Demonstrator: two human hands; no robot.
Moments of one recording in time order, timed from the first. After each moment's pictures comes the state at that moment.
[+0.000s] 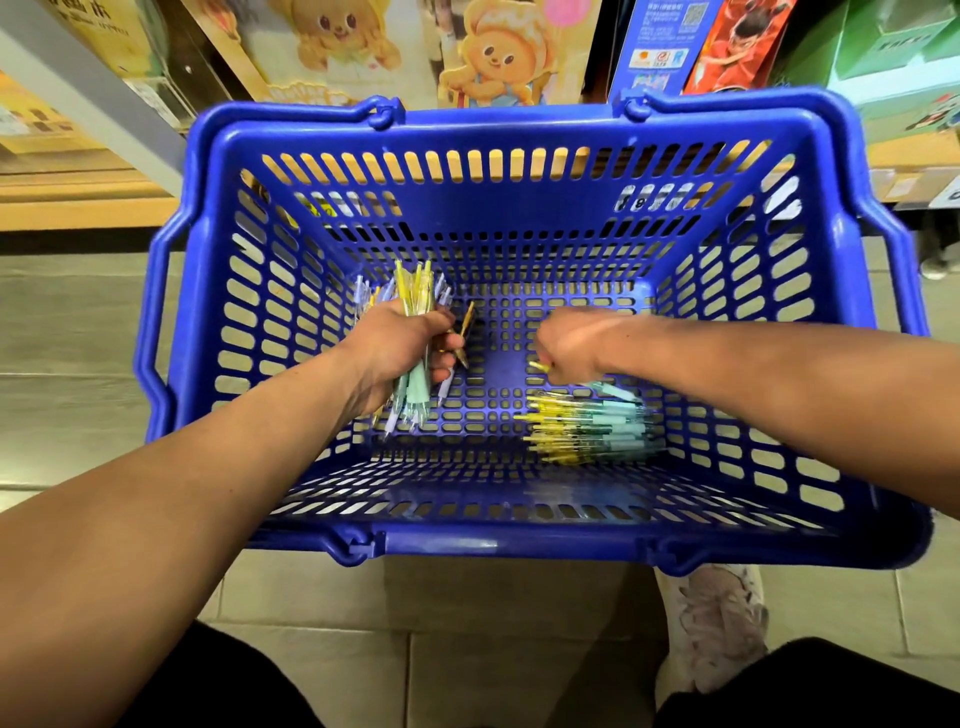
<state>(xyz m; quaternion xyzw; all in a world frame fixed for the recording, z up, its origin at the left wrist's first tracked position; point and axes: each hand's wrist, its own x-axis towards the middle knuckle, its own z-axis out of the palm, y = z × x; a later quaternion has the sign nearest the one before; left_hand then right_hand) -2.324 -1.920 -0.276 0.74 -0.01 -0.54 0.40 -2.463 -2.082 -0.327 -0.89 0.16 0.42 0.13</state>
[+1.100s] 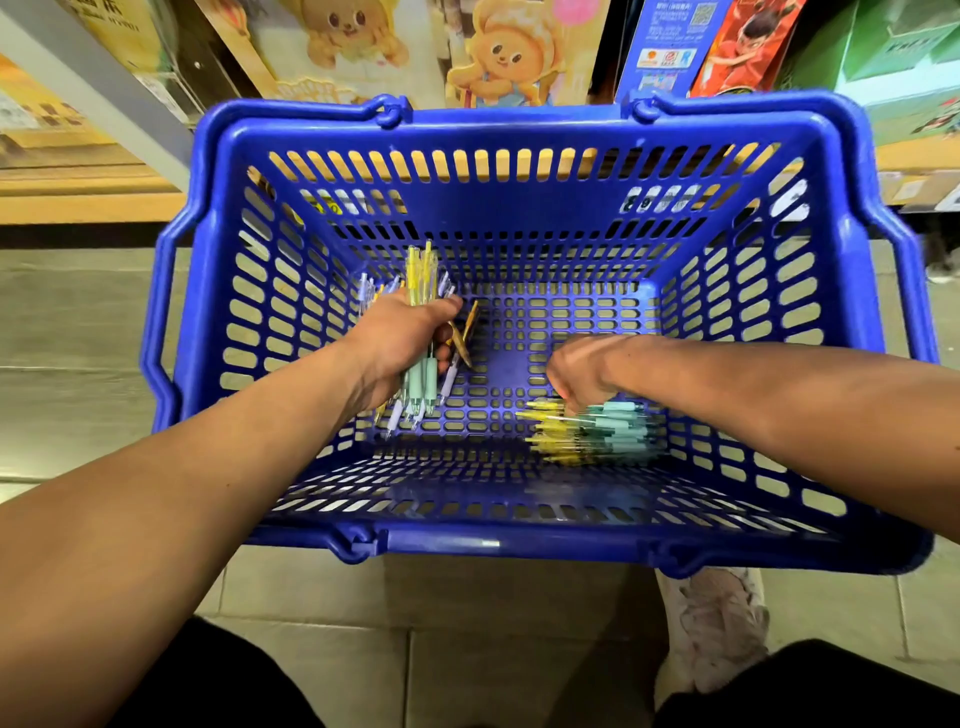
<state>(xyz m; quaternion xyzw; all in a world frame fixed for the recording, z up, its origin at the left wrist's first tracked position) -2.324 -1.924 -0.269 0.73 -0.03 -0.54 0.41 -2.479 -2.067 -0.342 -0.86 0.10 0.49 0.09</state>
